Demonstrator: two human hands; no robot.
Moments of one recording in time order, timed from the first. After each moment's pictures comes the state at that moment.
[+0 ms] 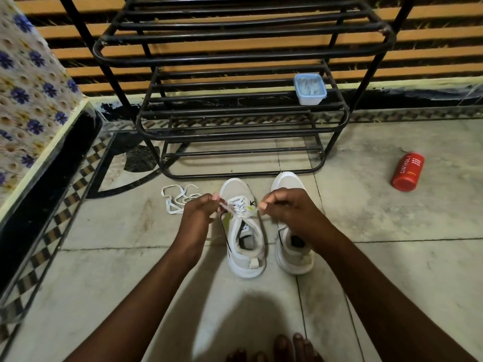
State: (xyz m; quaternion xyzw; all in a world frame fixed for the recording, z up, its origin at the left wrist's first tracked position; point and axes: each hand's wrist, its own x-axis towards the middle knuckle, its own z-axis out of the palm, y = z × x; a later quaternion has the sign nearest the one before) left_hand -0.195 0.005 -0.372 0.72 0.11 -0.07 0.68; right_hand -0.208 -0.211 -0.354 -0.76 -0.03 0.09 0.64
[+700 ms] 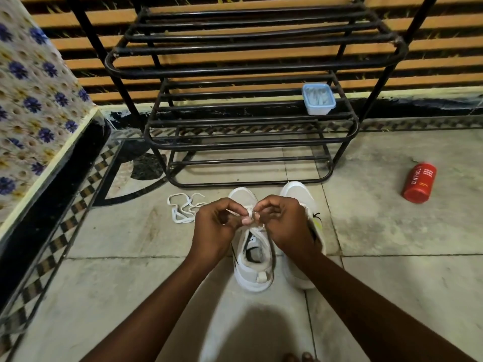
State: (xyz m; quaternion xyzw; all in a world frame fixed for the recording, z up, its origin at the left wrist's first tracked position) left_hand -0.190 -0.005 -0.377 0.77 -0.03 0.00 0.64; right_hand -0.189 -0.173 -0.389 -0.79 0.00 -0.07 0.61
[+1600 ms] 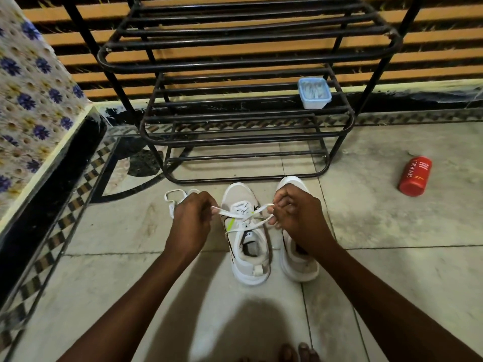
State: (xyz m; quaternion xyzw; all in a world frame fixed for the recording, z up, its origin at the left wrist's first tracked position) left_hand -0.178 0.037 -0.385 0.92 -0.07 0.09 0.37; right_hand -0.198 -0.211 -0.386 -0.81 -0.02 -0.07 0.58
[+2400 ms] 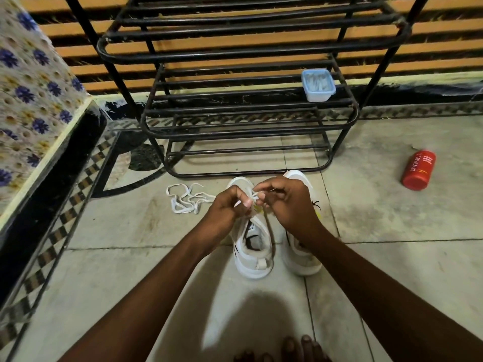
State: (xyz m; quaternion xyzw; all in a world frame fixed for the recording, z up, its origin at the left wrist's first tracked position) left_hand -0.183 -0.015 -0.365 0.71 -0.02 -0.17 0.68; right_hand -0.182 -0.188 -0.379 -0.80 -0.09 -0.11 0.58
